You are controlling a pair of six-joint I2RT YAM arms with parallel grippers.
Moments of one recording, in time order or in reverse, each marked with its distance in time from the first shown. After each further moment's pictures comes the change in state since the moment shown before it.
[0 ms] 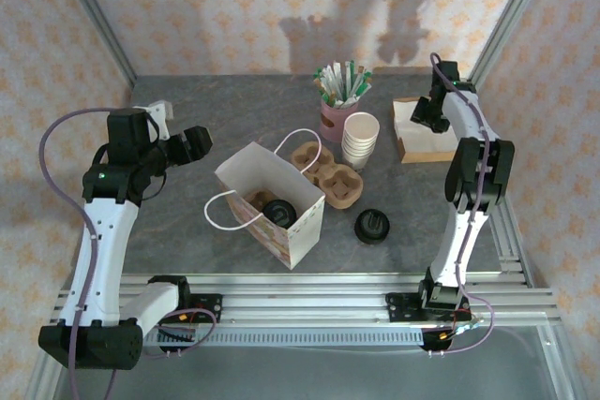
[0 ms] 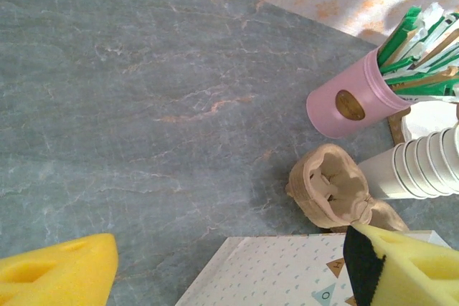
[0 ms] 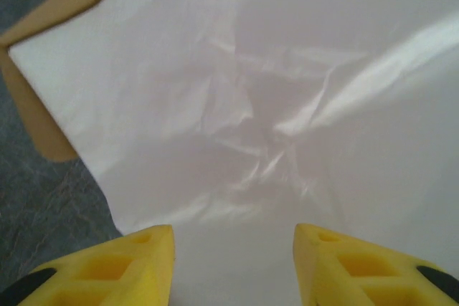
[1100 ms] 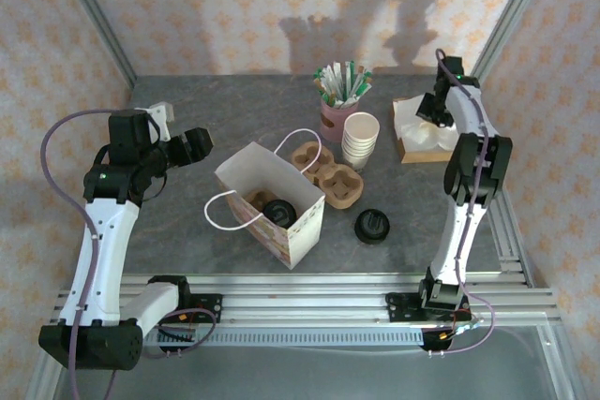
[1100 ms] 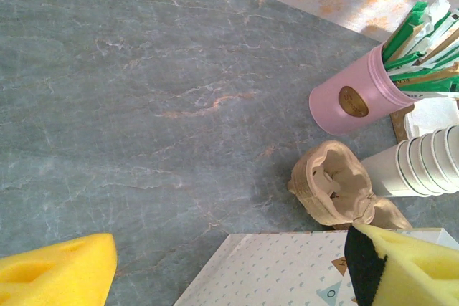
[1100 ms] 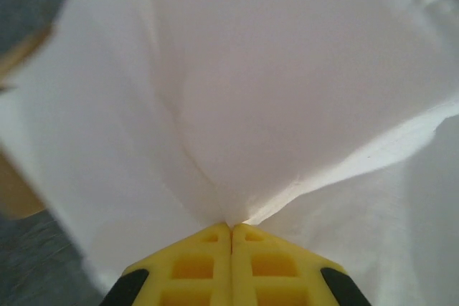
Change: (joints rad) left arm 0.000 -0.003 -0.011 0.001 0.000 -0.001; right arm -0.025 0.053 0.127 -0.068 0.021 -0.008
